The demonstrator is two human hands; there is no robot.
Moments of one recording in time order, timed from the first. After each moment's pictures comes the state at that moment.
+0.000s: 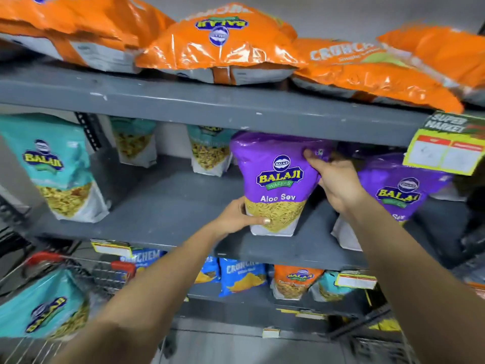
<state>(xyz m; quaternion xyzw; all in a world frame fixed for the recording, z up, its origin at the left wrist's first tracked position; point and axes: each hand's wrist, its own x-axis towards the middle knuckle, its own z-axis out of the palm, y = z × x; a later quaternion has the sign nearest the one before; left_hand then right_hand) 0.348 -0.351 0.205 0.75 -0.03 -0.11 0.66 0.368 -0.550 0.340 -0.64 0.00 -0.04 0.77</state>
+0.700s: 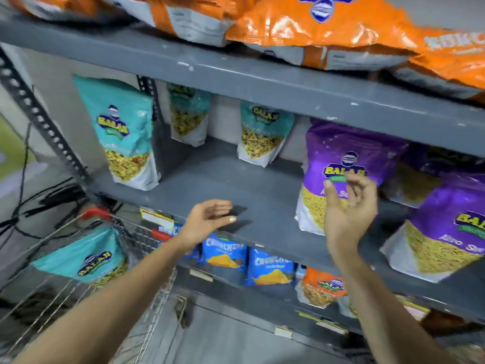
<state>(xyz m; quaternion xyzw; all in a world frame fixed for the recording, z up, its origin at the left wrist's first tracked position) 0.260 -0.211 0.163 0.73 0.11 0.06 0.67 0.321 -0.470 0.265 -0.67 -0.08 -0.30 0.68</state>
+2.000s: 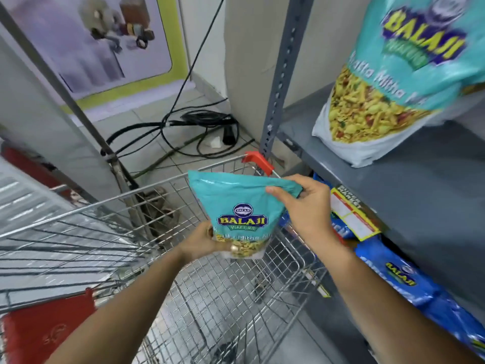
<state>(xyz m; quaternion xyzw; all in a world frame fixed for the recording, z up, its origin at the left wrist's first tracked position) 0.034 0.069 -0.056 0.68 0.34 0.01 0.65 0.226 -0.049 0.076 -0.68 -0.33 0.23 0.61</state>
